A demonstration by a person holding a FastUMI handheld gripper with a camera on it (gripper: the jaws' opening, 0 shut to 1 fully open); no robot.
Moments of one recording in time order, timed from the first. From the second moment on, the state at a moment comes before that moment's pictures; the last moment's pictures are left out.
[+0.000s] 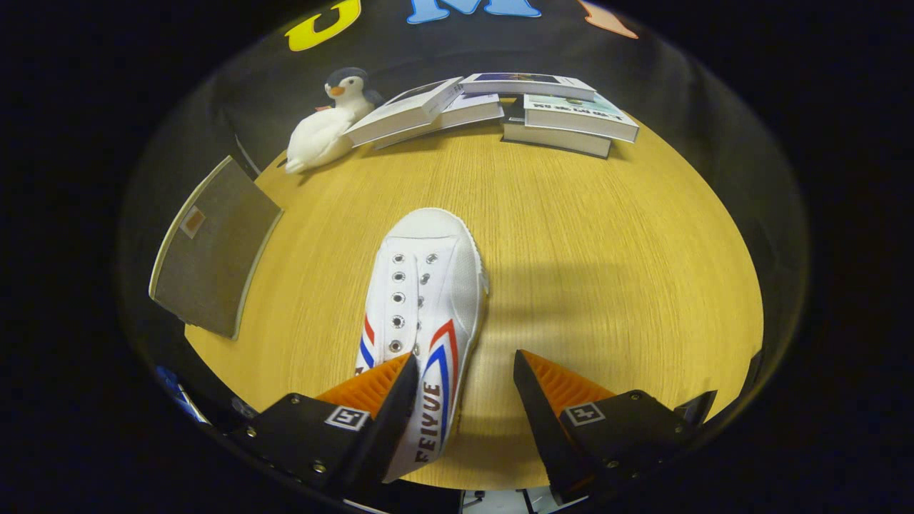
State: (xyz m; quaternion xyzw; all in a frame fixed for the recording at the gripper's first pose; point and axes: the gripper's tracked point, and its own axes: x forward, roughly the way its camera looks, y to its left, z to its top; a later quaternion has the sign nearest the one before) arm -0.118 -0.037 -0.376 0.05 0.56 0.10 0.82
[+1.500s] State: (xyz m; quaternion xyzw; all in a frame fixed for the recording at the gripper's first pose) arm -0.079 0.029 -0.286 0.20 0.51 0.07 0.83
